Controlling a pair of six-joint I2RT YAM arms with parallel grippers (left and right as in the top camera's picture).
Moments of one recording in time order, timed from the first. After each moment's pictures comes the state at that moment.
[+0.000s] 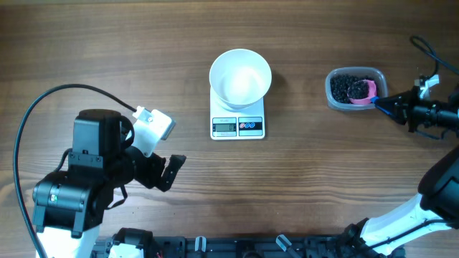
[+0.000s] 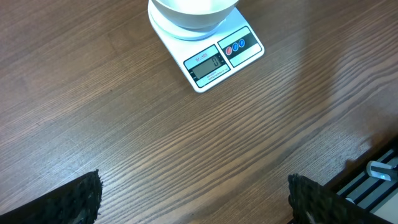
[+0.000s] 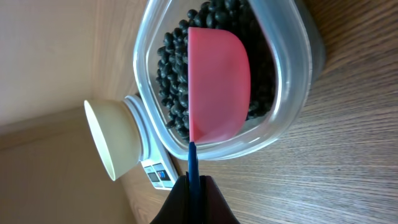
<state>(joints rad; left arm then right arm) -0.16 0.92 1.16 -1.22 0.28 0.32 -0.65 1.91 1.33 -1.02 -0.90 0.00</state>
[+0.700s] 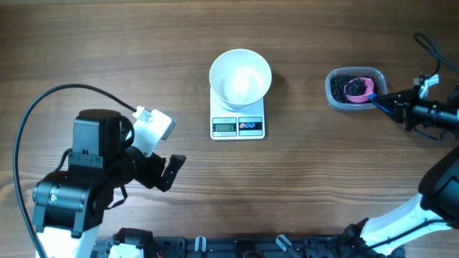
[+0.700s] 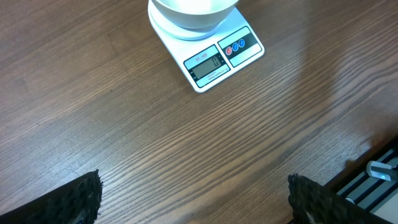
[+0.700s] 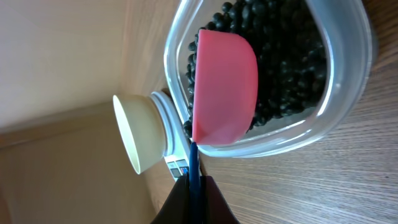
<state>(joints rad) -0.16 0.92 1.16 -1.22 0.28 0.32 -0.65 1.91 1.32 -1.02 -1.01 0.00</state>
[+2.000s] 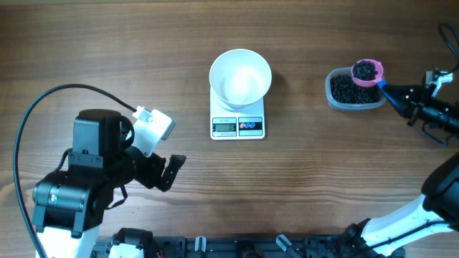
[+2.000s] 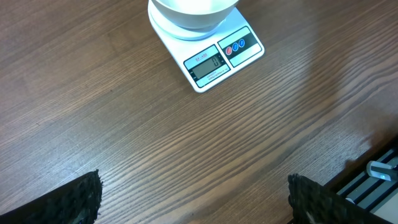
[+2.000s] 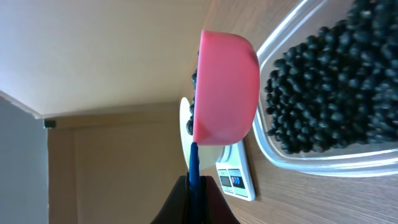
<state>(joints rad) -0.16 0.92 1.16 -1.22 0.28 0.32 -0.69 1.91 1.32 -1.04 -1.30 -0.10</state>
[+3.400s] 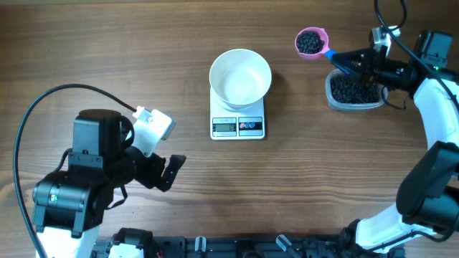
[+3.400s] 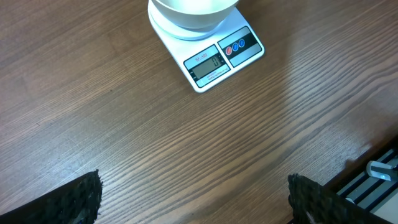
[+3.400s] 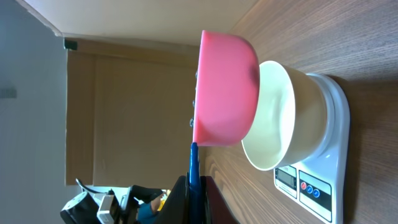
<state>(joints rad) -0.16 0.92 1.16 -1.22 0.28 0.32 -0.31 1.78 1.31 -0.56 -1.40 0.39</state>
